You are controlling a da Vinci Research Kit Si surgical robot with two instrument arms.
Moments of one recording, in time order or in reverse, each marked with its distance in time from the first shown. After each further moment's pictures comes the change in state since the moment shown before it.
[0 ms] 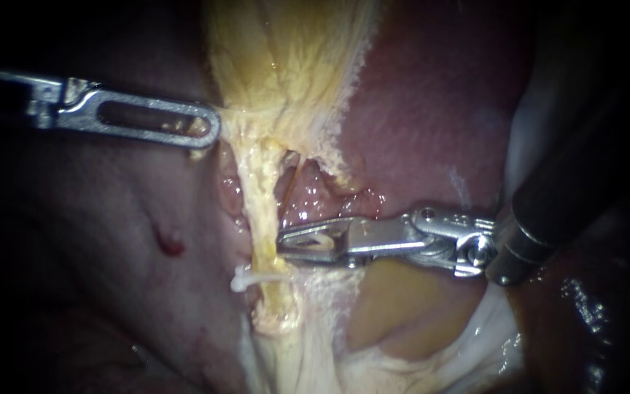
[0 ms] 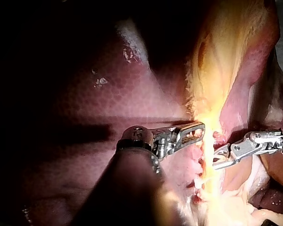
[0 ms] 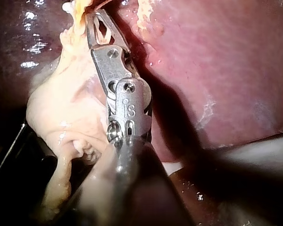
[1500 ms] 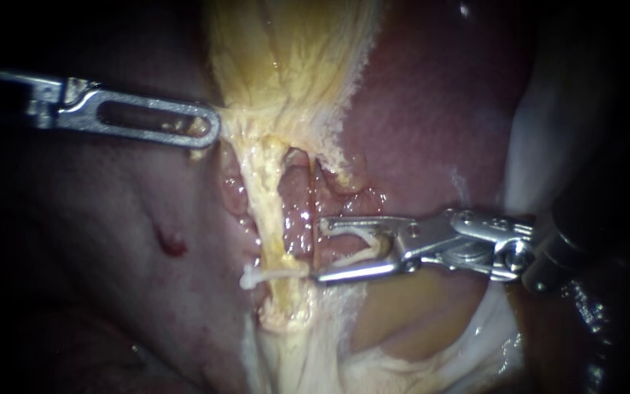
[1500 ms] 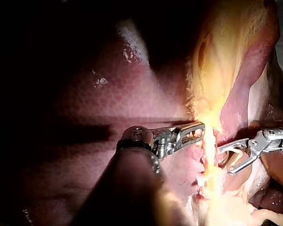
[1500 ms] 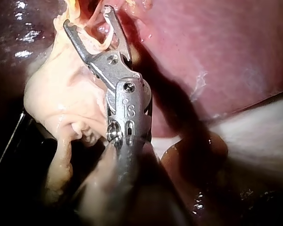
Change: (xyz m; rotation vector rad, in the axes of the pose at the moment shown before) right arm 0.000 -0.002 -0.005 0.032 0.038 0.000; left arm 0.000 0.000 0.000 0.001 0.000 0.000
